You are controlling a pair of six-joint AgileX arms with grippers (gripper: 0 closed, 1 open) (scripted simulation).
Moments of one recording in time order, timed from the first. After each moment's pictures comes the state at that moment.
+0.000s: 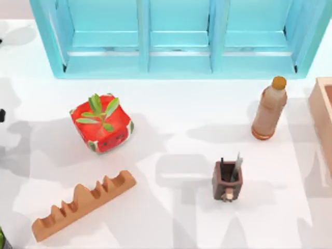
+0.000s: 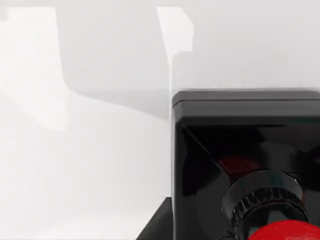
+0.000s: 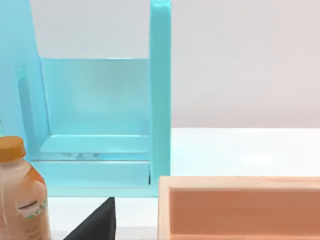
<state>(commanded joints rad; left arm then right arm) 0.23 1.96 1.34 -0.94 0.00 0.26 0.00 0.00 0.00 0.00 0.00 0.00</state>
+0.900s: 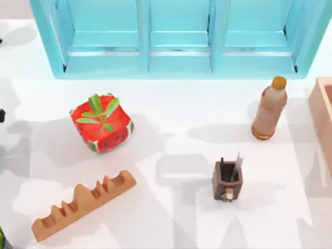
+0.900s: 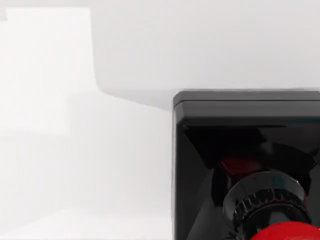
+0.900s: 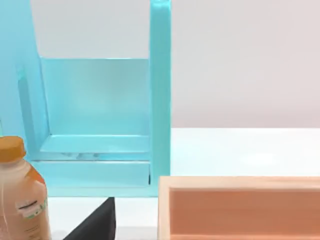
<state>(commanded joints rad) 0.23 1.96 1.34 -0.94 0.00 0.26 0.00 0.00 0.00 0.00 0.00 0.00</state>
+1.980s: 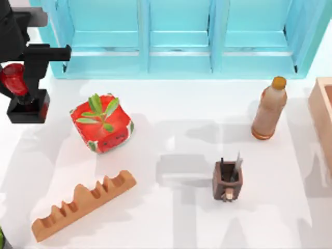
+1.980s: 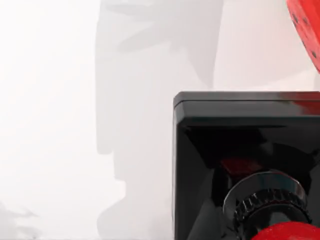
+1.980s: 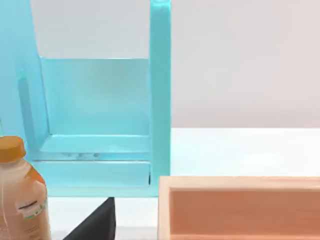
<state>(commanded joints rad) -0.17 1.87 1.76 -1.47 0.00 -0.14 0.00 0.00 0.00 0.00 0.00 0.00</state>
